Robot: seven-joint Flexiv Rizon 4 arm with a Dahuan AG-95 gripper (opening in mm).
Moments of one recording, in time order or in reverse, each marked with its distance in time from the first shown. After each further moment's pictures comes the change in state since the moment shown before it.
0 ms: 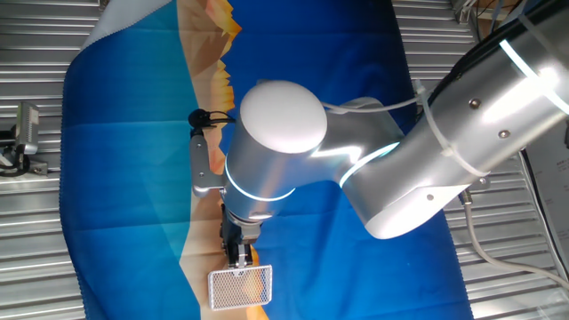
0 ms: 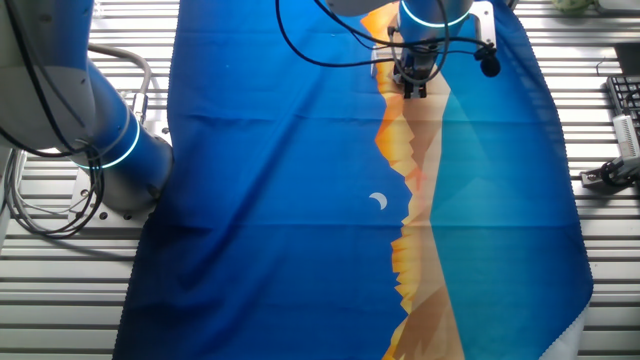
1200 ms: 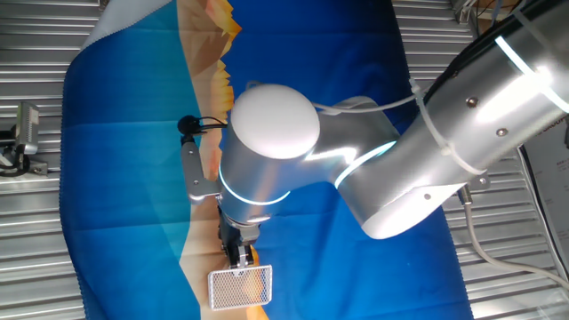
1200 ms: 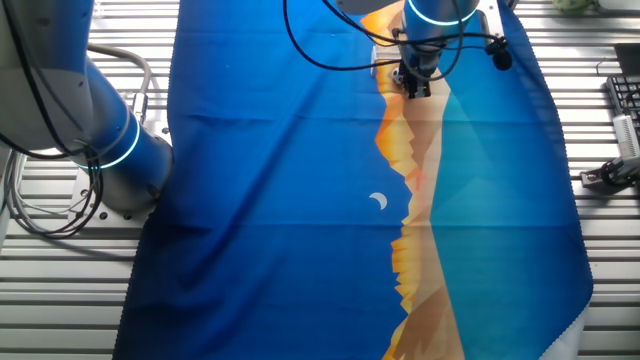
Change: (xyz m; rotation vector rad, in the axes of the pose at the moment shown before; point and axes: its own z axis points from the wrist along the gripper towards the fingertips) arm 0.000 0.000 0.000 0.007 0.038 -0.108
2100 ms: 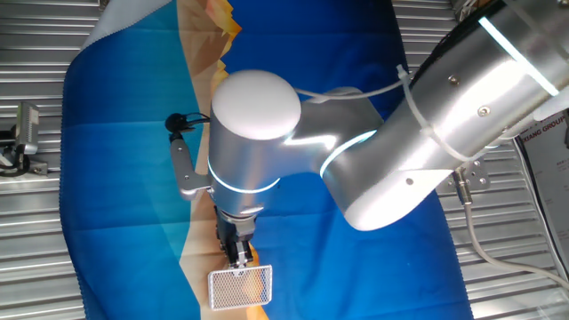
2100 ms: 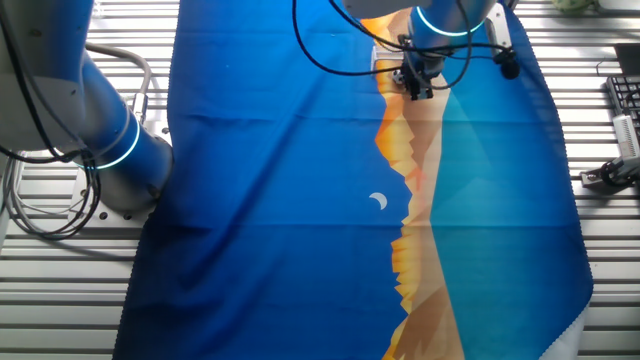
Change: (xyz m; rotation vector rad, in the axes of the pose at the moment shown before) arm -0.001 0.002 0.002 -0.041 0.001 0.030
